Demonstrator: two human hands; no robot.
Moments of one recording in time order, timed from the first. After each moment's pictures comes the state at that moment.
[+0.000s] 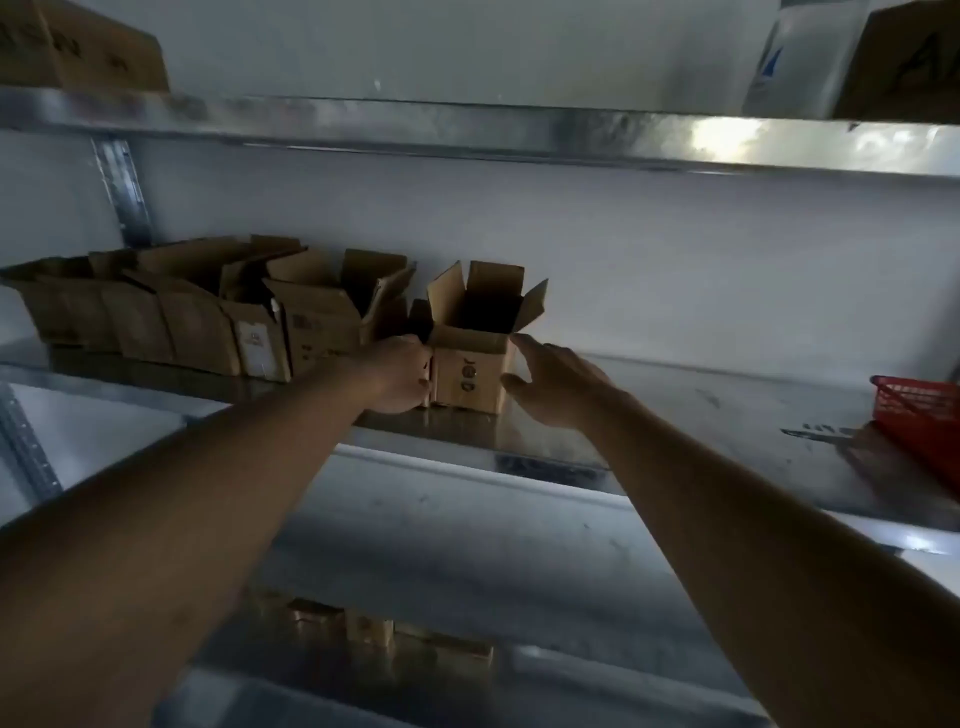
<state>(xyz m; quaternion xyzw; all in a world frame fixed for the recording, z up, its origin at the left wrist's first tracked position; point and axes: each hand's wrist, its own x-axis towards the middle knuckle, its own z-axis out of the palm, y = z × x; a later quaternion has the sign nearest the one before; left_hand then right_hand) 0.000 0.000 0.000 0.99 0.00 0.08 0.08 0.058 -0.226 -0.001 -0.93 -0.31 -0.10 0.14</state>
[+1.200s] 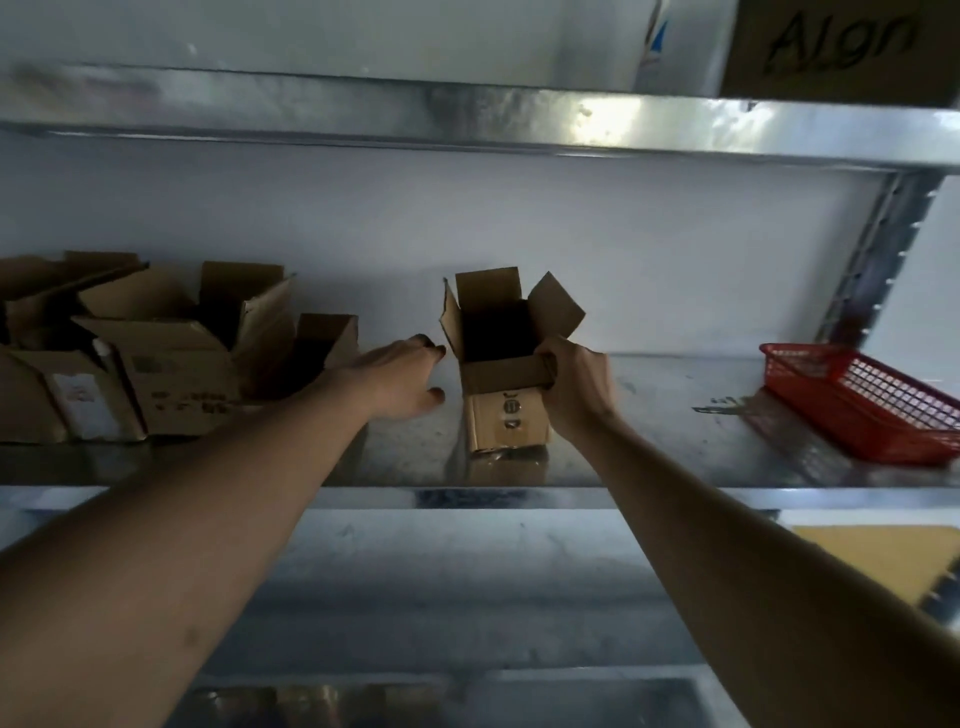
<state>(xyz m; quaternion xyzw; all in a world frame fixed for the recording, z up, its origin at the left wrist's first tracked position) 0.118 -0.066 -0.002 0.99 -0.13 0.07 0.03 0.115 -0.302 -0.025 -0.91 -0.11 -0.27 0.29</state>
